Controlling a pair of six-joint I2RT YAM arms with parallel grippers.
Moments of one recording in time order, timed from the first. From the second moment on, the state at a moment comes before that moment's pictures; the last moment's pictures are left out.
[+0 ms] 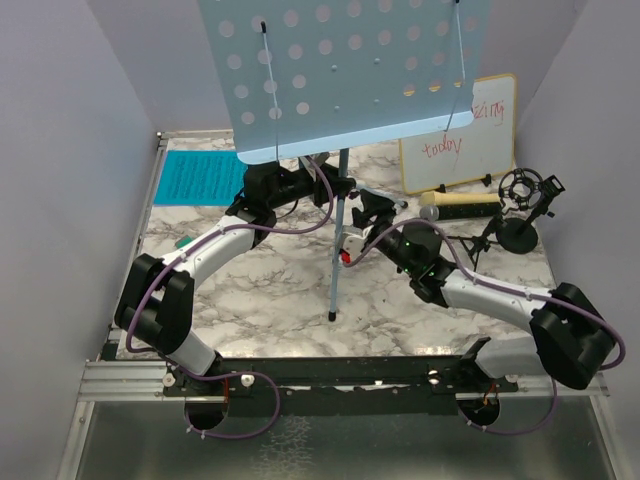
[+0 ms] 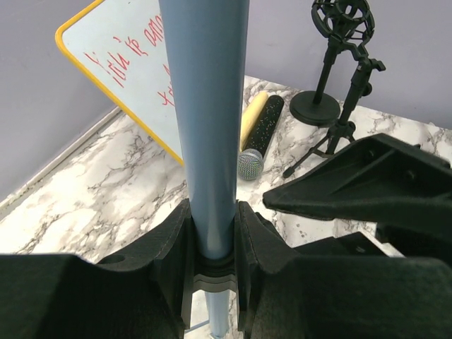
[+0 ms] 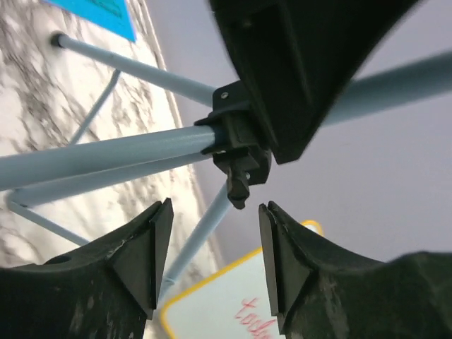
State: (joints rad) left arm -0.49 1.56 1.07 0.49 0.64 -0.02; right arm 0.75 1.34 0.62 0.71 0.00 -1.29
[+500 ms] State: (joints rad) left arm -0.49 1.56 1.07 0.49 0.64 -0.02; right arm 0.56 1.20 0.62 0.68 -0.14 -0.05
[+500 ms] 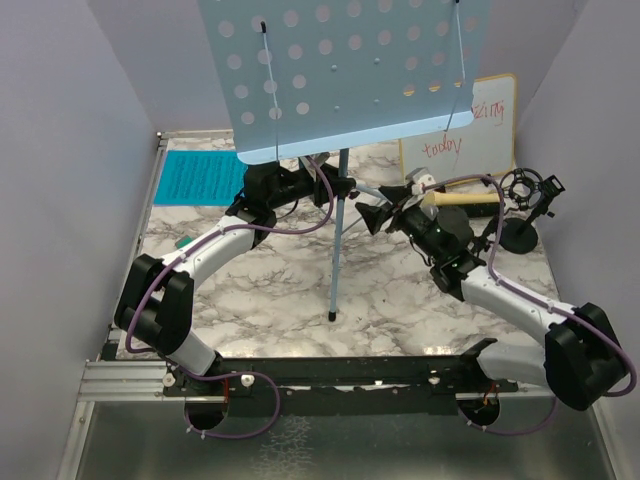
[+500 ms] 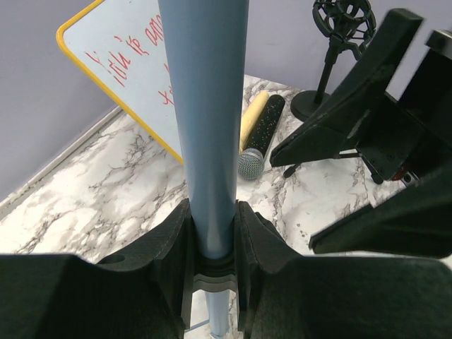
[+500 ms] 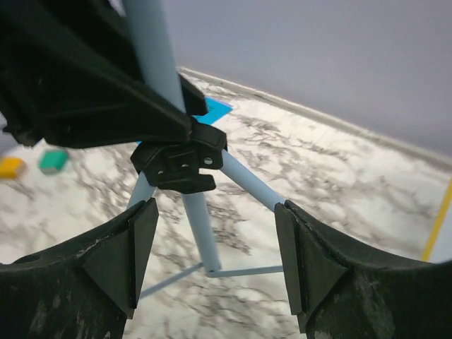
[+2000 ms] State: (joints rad) left arm -0.49 1.55 1.07 0.49 0.63 -0.02; right arm 0.44 1.39 0.78 0.66 -0.39 0.51
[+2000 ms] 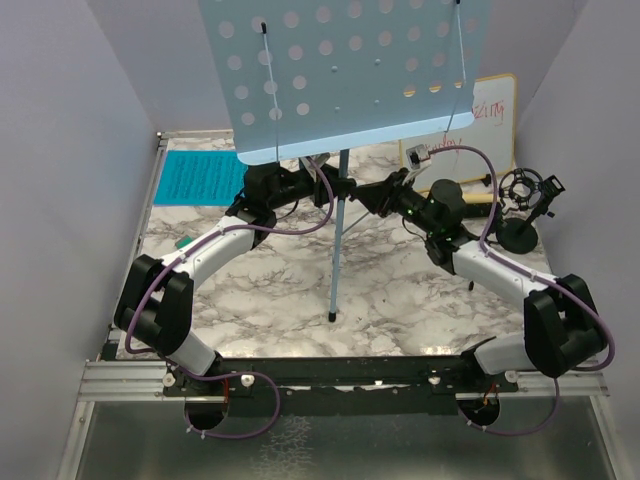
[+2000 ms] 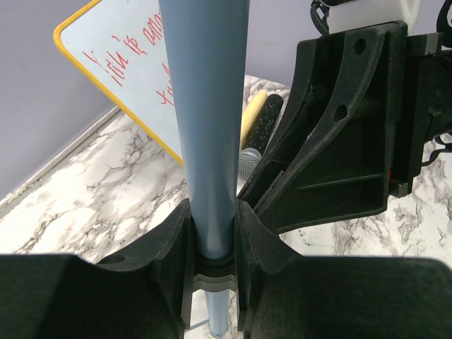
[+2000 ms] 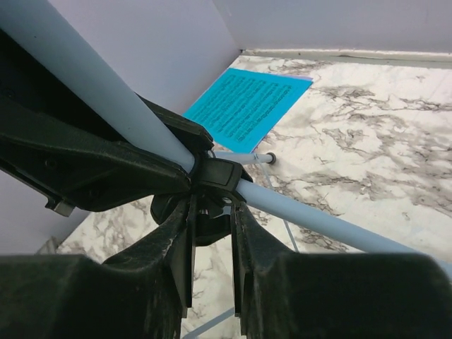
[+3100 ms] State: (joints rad) left arm -0.50 1.54 1.05 0.52 0.63 -0.04; right arm 0.48 1.19 0.72 0.44 -0.49 -0.05
